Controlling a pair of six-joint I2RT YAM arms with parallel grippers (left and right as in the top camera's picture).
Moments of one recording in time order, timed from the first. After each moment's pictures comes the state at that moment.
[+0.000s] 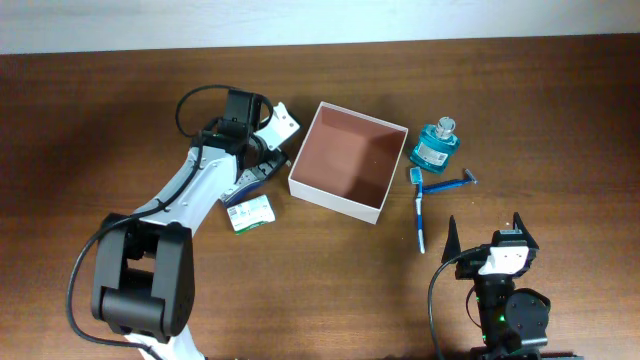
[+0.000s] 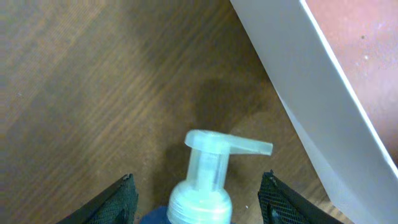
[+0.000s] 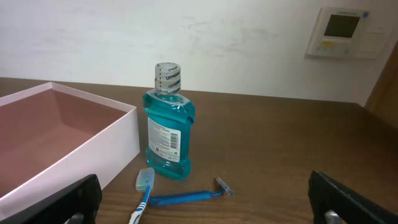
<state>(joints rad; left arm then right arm) -0.26 1.91 1.31 -0.43 0.09 0.59 0.05 0.01 0.01 -0.06 0.08 -0.08</state>
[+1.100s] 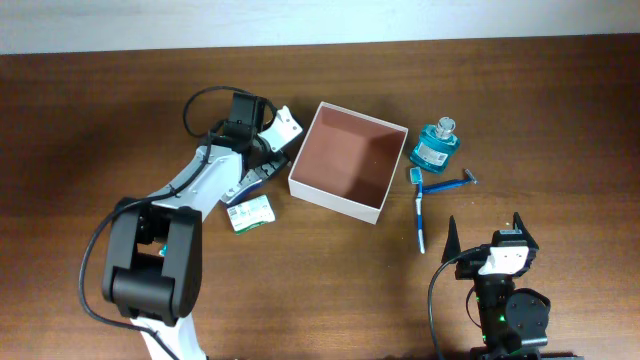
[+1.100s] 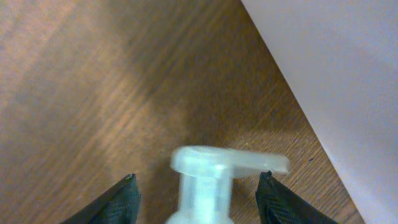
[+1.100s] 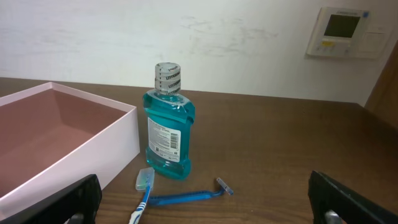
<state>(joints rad) -0.26 2.00 1.31 -0.35 0.09 0.63 0.05 0.01 0.01 -0.06 0.09 -0.08</state>
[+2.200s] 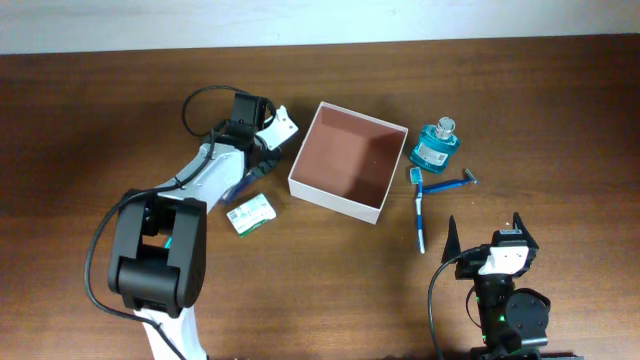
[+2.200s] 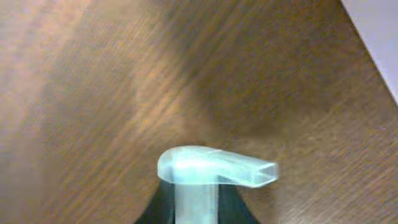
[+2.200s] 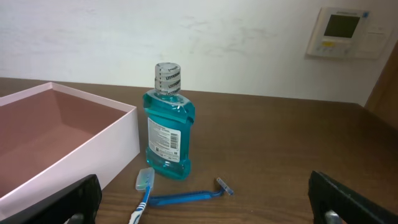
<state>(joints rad) -0.25 2.04 1.34 -0.32 -0.05 0.65 0.05 0.01 0.01 -0.06 0.09 -0.08</state>
